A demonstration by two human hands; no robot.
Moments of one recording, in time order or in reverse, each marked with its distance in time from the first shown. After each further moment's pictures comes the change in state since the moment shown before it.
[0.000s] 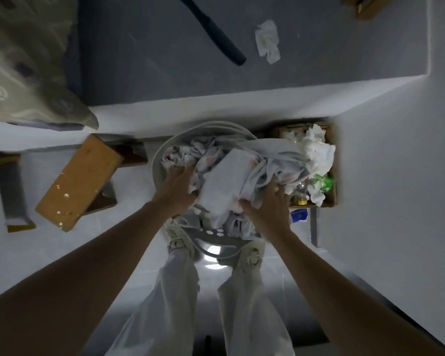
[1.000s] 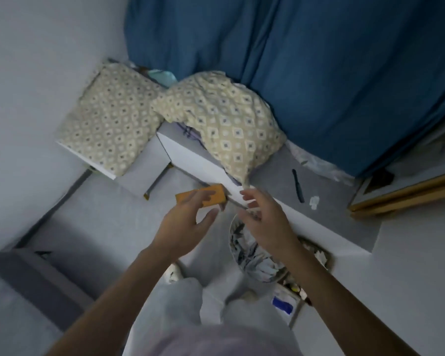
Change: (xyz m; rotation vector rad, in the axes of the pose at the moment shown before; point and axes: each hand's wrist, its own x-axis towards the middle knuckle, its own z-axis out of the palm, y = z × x) left_hand -0.573 0.129 -0.224 -0.445 0.862 -0.103; right_hand -0.415 -0.294 -0.289 0.041 -0.319 -1.007
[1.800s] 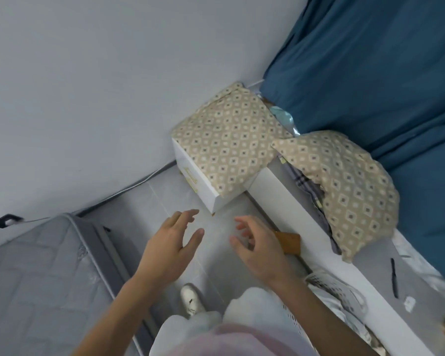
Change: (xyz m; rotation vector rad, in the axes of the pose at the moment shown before) left_hand -0.137 -0.359 -0.310 -0.083 0.287 -0.347; right_hand 0.080 -0.289 0.396 -0.264 -0.341 -0.146
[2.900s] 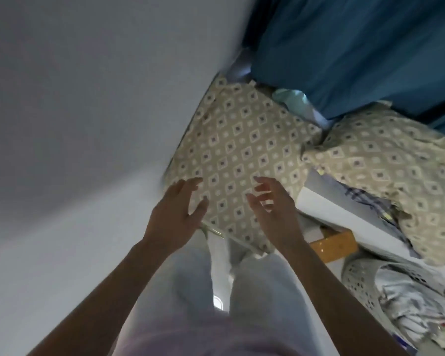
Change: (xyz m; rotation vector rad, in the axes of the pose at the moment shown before) left_hand 0.590 -0.100 -0.115 0.108 -0.343 0.218; right_hand 0.517 -0.050 0.022 0.291 0.455 0.344
